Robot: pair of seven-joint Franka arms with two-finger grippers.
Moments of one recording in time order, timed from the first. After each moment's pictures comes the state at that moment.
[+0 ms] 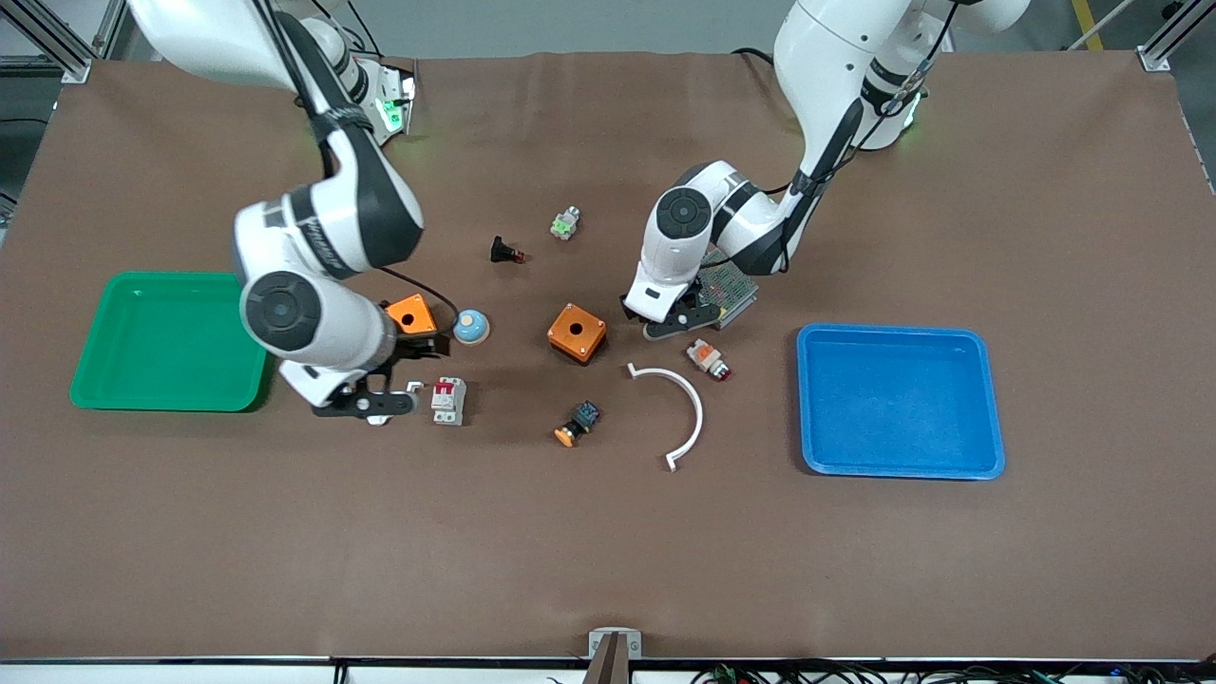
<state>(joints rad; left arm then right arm) -0.68 0.57 -0.13 -1.96 0.01 2.56 -1.10 0.40 0.44 -0.03 -1.62 0.08 1.89 0.32</state>
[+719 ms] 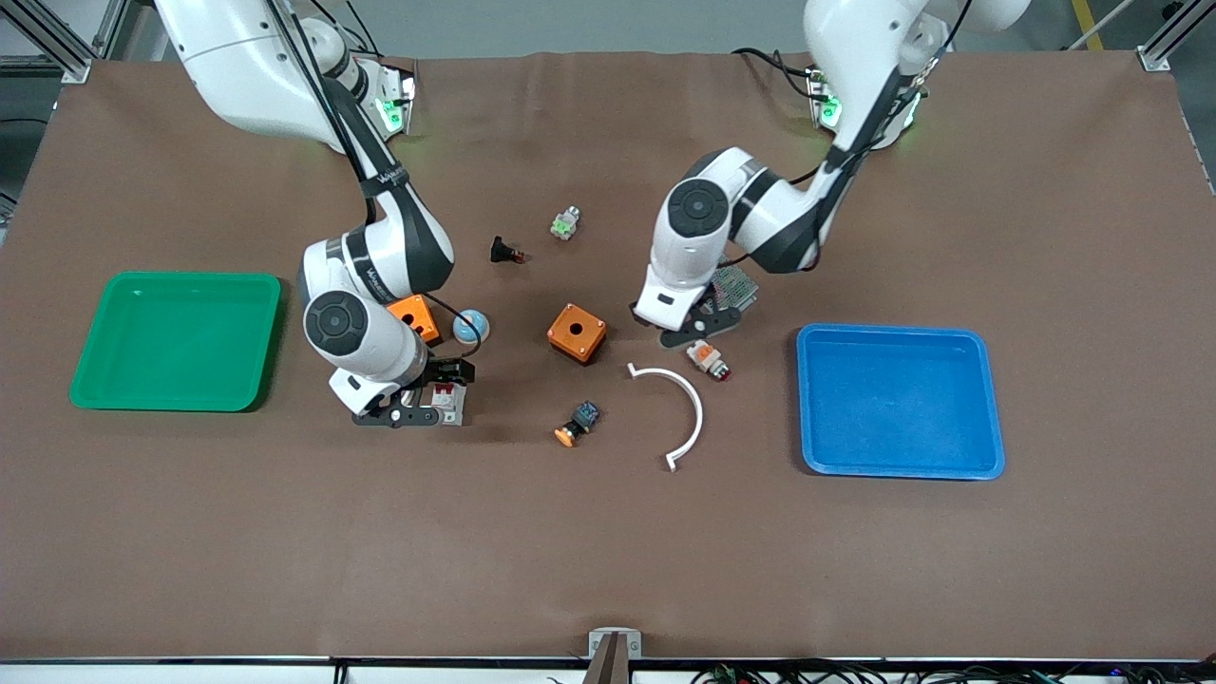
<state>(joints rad) -0.59 0.42 -0.10 -1.84 0.01 2.27 -1.04 0.41 0.52 -0.04 -1.82 0.10 2.27 0.32</state>
